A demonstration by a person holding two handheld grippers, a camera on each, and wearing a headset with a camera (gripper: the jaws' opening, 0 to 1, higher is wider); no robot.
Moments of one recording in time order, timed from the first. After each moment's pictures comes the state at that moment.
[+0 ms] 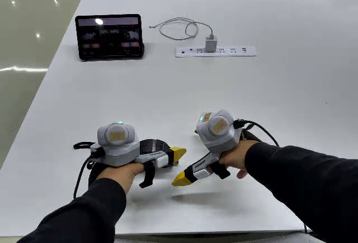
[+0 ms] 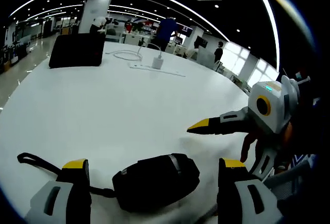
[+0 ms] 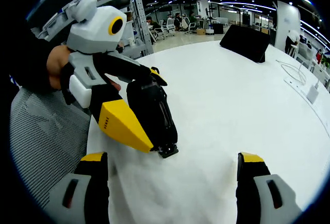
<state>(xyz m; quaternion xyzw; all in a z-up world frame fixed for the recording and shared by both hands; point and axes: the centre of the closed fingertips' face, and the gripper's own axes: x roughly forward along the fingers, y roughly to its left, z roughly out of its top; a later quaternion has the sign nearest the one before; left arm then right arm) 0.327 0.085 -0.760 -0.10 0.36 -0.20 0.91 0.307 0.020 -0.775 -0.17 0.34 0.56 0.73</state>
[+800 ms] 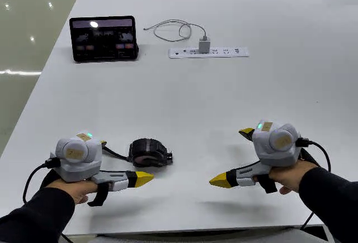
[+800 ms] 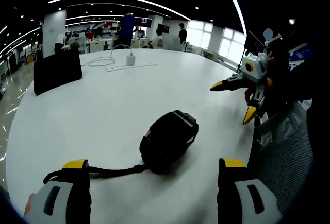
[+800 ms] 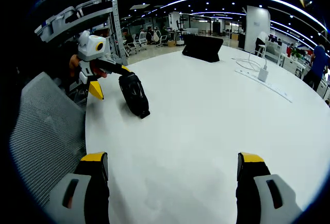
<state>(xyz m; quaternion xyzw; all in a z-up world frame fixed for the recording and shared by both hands) 0.286 0.132 -0.750 0.03 0.33 -0.32 0.89 0.296 -0.112 -0.749 -0.13 0.31 0.47 0.82</state>
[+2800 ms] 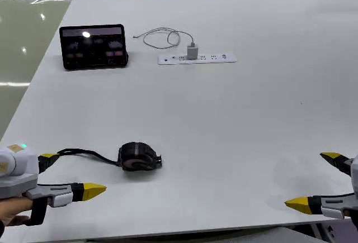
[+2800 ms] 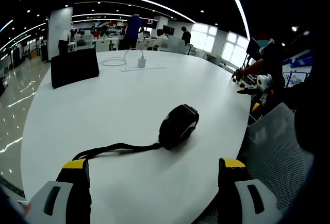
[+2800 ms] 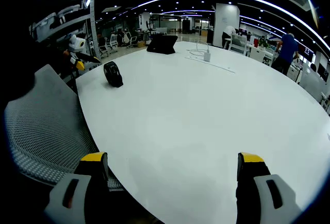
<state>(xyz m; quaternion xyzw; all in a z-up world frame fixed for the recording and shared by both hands) 0.253 0.185 -0.720 0.01 0.34 -0.31 0.89 0.241 -0.284 -0.731 -0.13 0.32 0.36 0.87</state>
